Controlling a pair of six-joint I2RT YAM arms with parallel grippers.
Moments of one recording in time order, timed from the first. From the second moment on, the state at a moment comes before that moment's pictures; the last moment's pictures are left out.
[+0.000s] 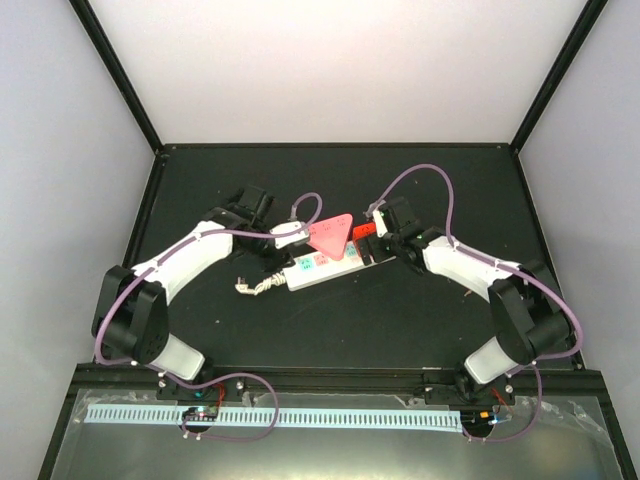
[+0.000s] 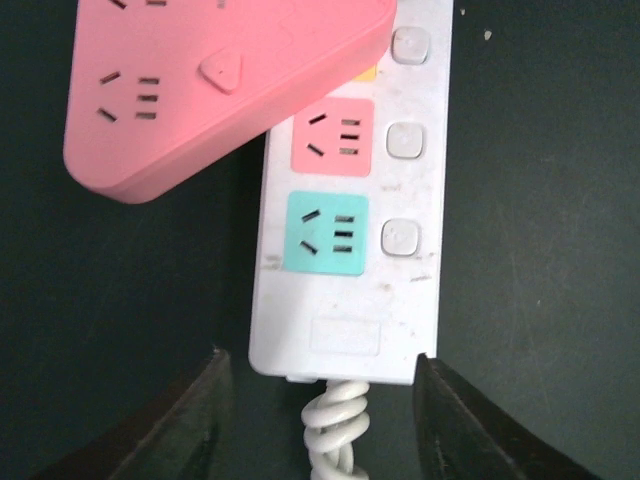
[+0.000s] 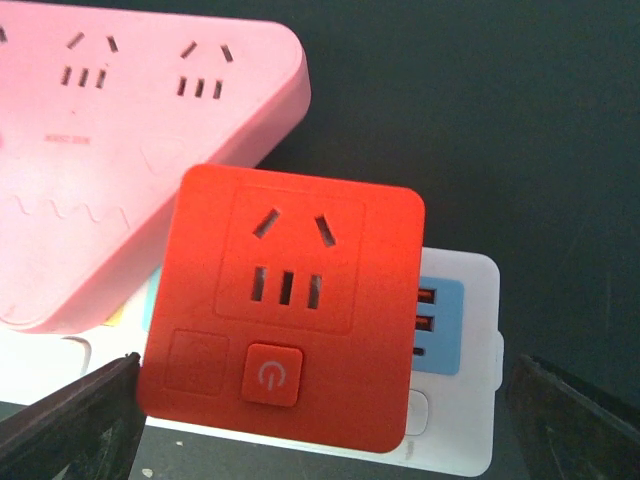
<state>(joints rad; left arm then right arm) -0.41 1.49 1.06 -0.72 0.34 0.64 0.54 1.54 0.92 -0.26 0.01 0.06</state>
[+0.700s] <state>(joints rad) -0.58 1.62 1.03 -0.57 0.17 0.68 0.56 1.62 0.95 -0.25 0.07 0.10</state>
